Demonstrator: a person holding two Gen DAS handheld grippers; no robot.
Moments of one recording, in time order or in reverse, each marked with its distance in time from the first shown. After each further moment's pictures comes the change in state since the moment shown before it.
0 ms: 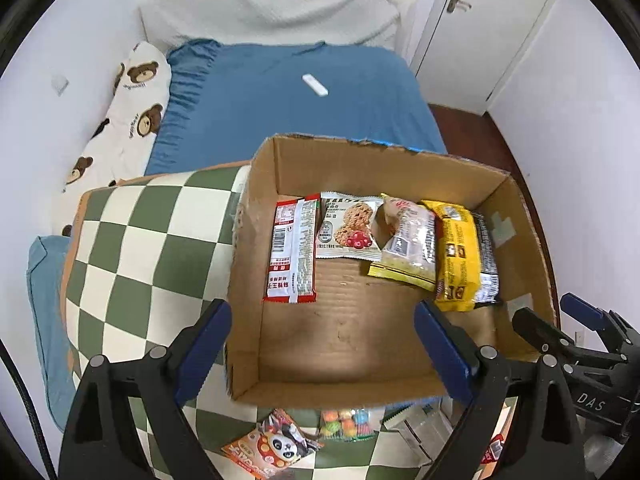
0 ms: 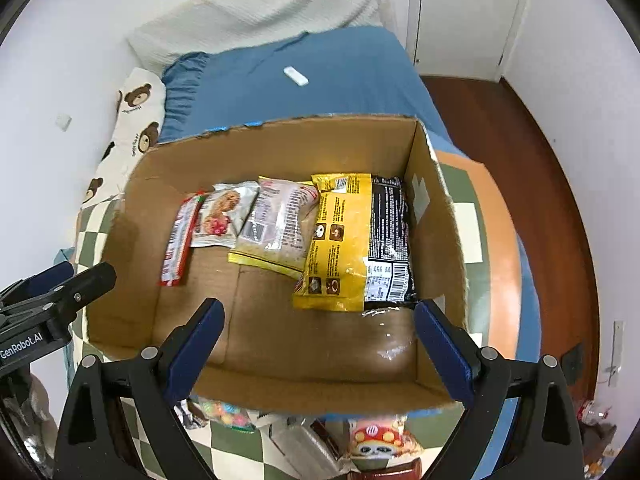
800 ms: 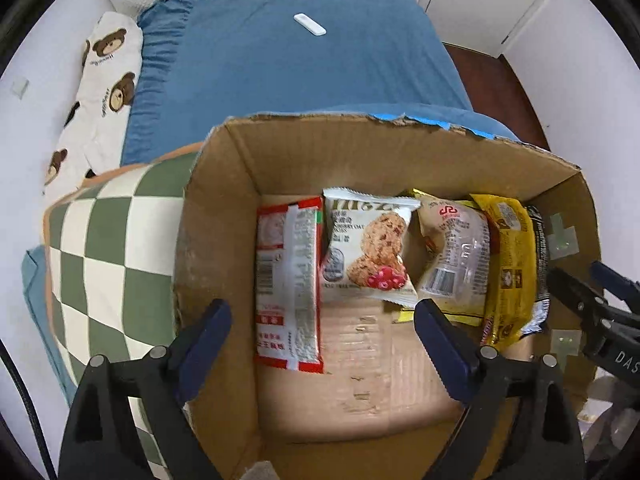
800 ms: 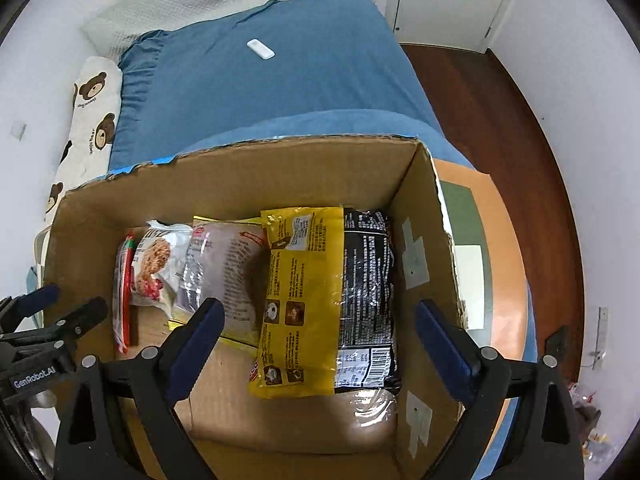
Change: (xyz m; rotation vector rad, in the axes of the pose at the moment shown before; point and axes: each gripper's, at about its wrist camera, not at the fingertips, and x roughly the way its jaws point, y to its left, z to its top) left arm 0.130 0.000 0.072 0.037 0.276 0.022; right arm 0.099 -0.043 0.090 0.077 0.167 -0.082
